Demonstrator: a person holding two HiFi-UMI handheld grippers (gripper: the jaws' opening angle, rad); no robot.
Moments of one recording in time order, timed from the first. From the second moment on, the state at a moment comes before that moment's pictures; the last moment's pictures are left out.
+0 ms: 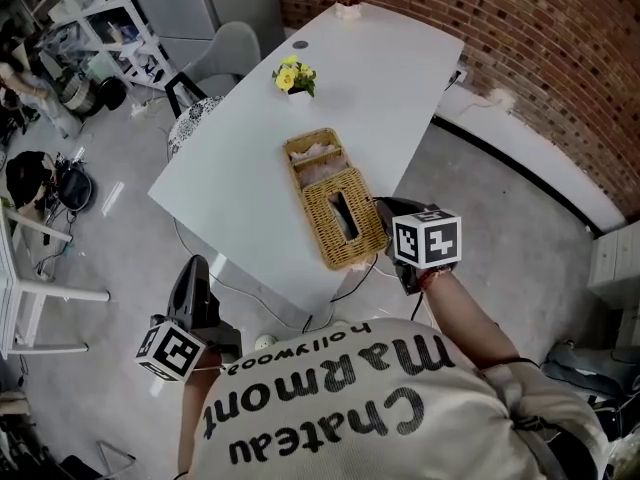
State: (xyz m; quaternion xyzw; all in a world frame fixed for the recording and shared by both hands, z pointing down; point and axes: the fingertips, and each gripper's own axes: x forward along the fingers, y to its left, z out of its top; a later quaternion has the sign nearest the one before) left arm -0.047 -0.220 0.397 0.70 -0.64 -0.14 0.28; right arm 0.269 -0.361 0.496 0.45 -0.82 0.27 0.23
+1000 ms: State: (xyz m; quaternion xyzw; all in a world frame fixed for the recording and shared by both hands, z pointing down) left arm -0.056 -0.210 0.394 0.69 -0.65 -0.13 0.28; right arm 0.273 -0.367 0.519 0.45 -0.81 0.30 0.23
